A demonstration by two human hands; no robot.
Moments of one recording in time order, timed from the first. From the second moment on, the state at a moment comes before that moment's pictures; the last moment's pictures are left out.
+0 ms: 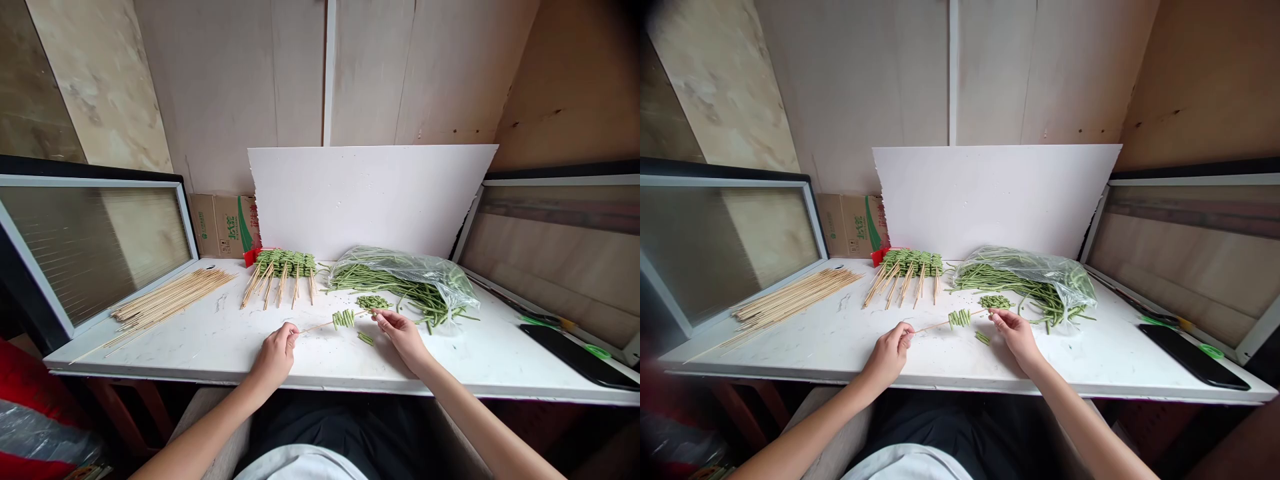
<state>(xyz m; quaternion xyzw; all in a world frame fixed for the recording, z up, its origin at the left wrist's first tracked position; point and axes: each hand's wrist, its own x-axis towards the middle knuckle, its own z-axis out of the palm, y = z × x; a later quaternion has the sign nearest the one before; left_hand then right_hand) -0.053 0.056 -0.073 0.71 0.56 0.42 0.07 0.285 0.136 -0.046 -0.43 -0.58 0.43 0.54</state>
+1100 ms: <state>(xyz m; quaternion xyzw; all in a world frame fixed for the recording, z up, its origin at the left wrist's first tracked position) -0.055 0.056 -0.072 0.73 0.54 0.41 0.06 0.283 0.133 -0.045 -0.37 -0.48 0.57 0.56</state>
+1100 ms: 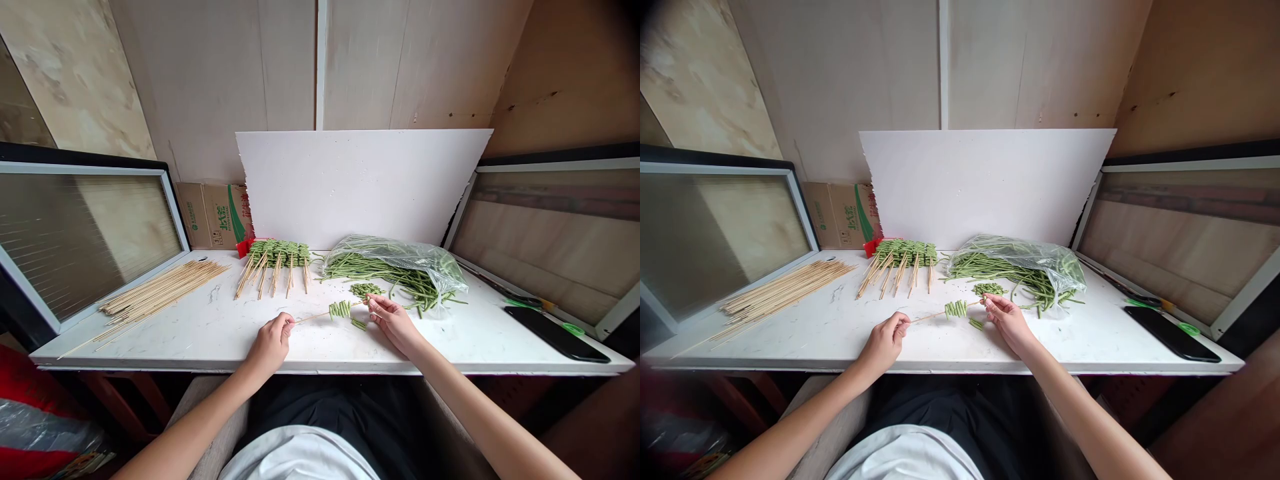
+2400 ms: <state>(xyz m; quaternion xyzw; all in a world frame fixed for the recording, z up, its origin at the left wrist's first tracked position) -0.056 0.059 -0.075 0.71 0.54 0.44 0.10 0.281 0.129 -0.041 -0.37 -0.51 0.56 0.53</state>
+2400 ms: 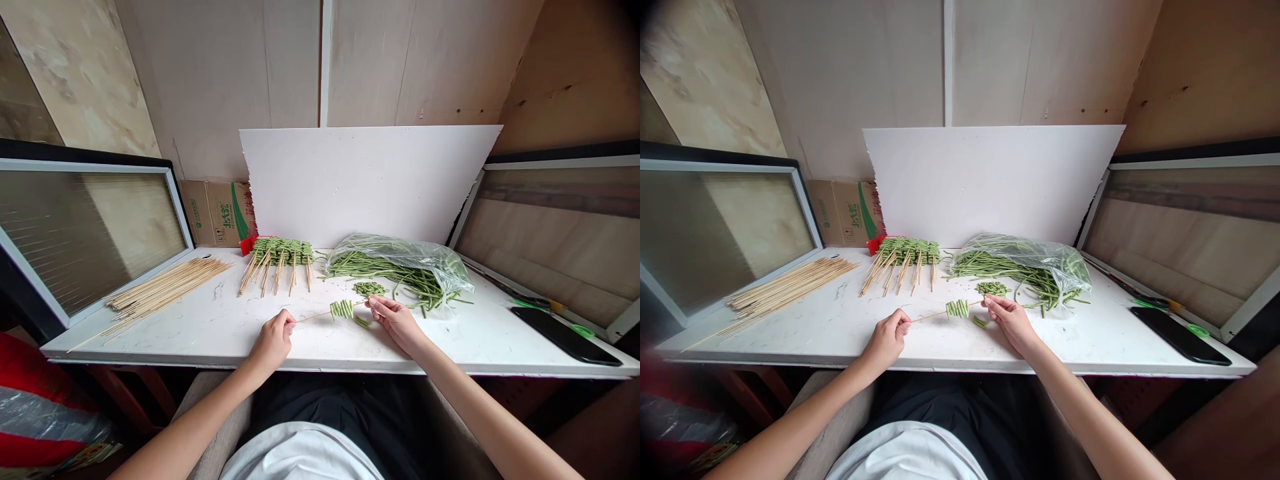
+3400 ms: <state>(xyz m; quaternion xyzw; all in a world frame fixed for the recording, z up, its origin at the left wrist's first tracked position) -0.054 0.056 -0.071 0.72 0.54 0.41 0.11 0.255 0.112 -0.039 -0.42 -0.59 0.48 0.49</state>
